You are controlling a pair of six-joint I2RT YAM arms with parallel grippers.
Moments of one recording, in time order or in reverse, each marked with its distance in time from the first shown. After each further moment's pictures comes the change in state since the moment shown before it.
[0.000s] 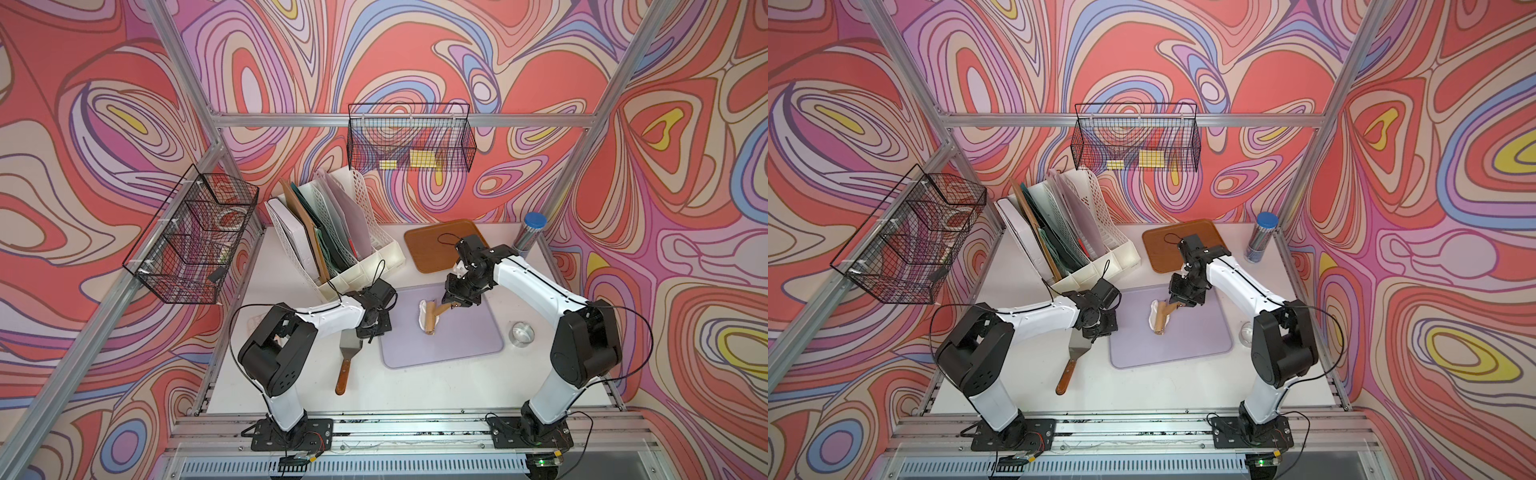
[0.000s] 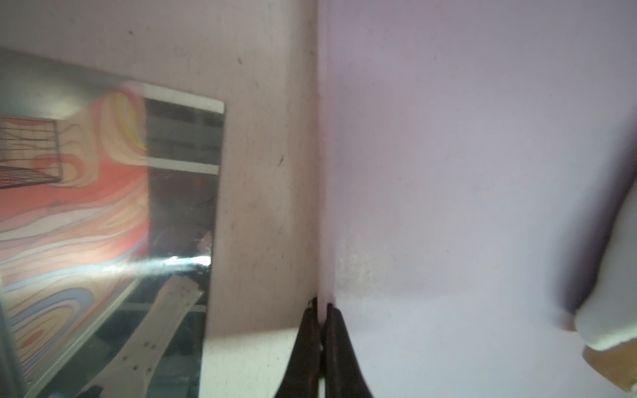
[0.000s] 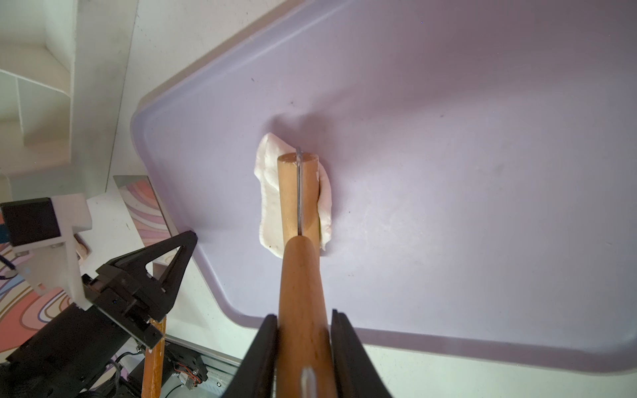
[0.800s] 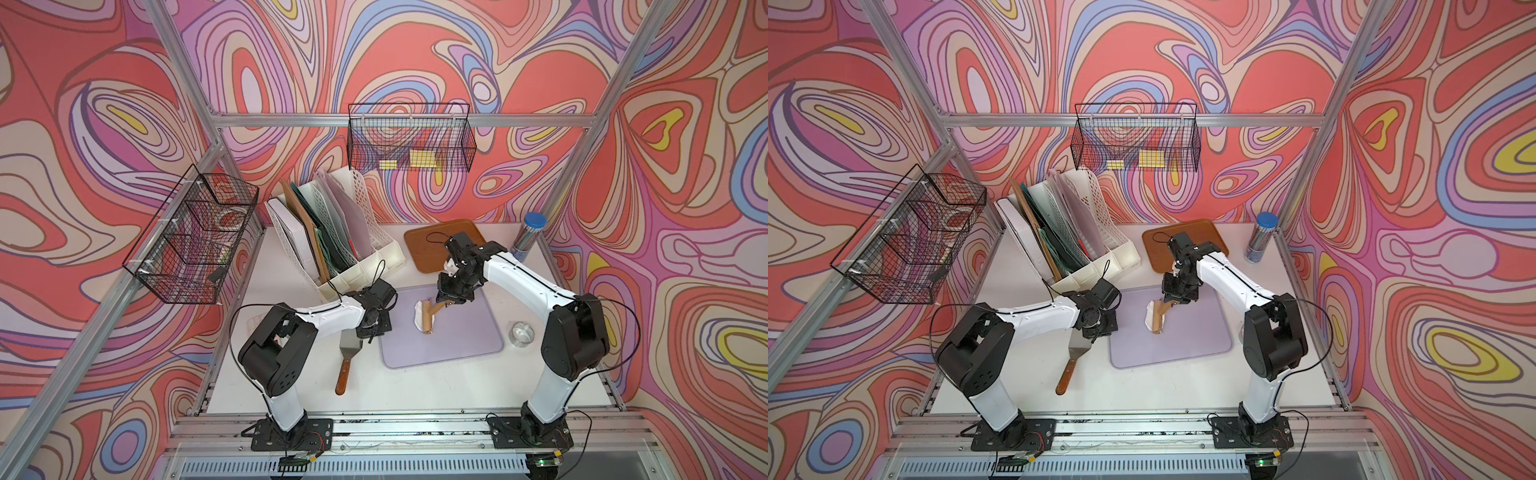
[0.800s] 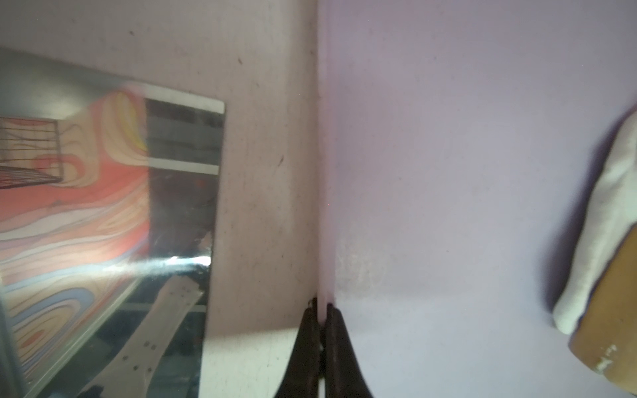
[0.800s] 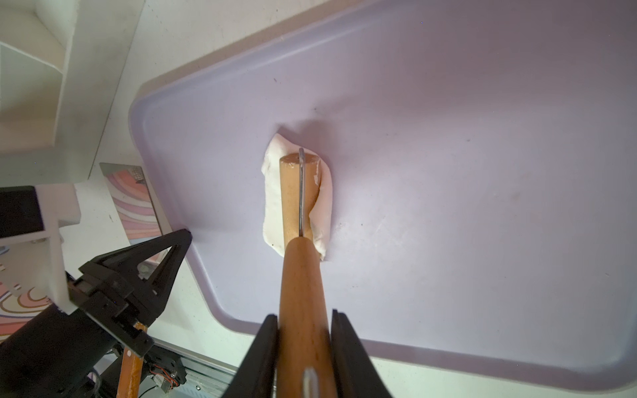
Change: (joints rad) left arm -0.002 0.001 0.000 0.000 -0.004 -0.002; right arm 0.050 0.080 0.059 0.002 0.018 -0.069
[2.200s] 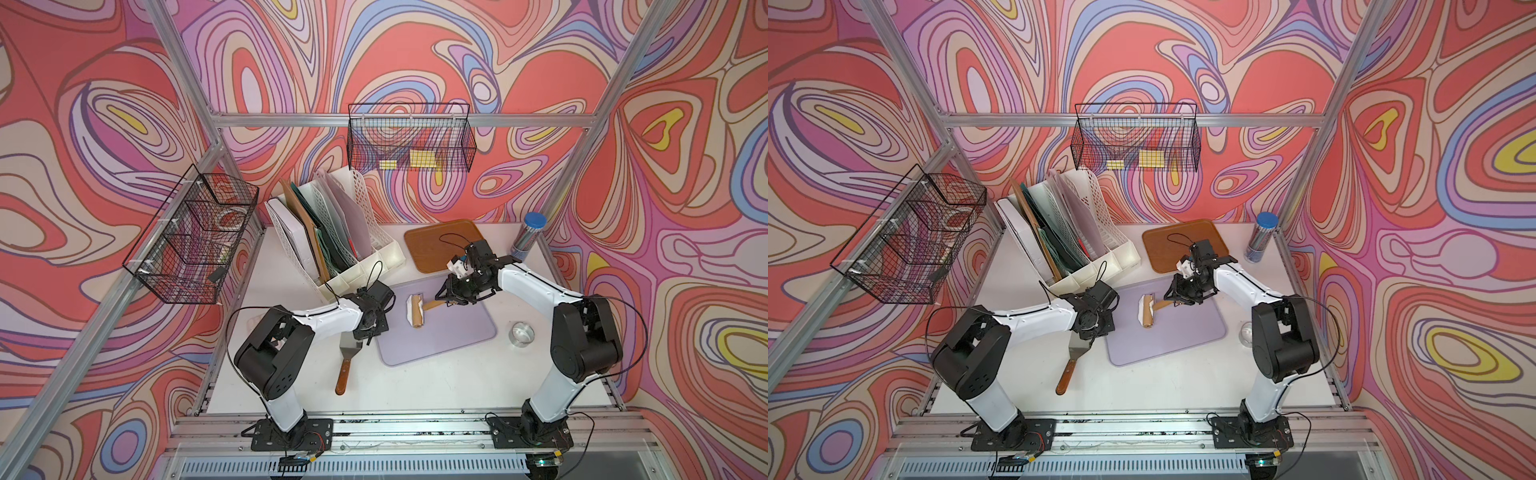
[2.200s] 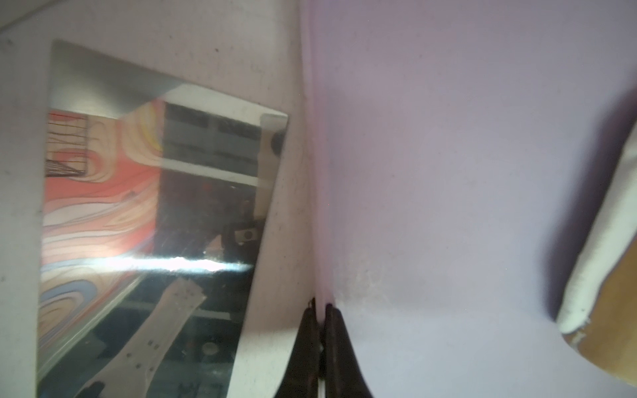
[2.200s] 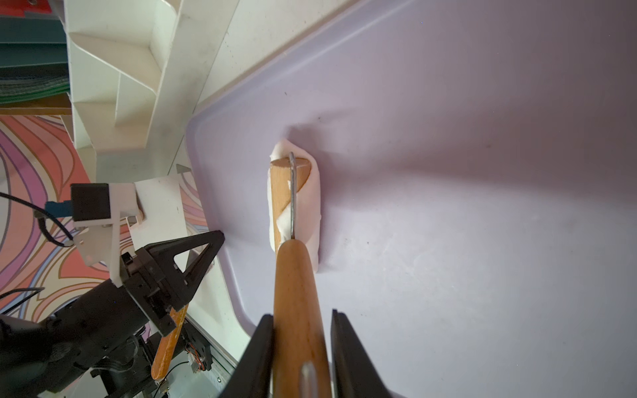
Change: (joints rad) left arm 0.002 -0.031 -0.043 0.018 -0.066 -0.053; right arm -0.160 -0.050 -0.232 0.296 -0.262 -0.127
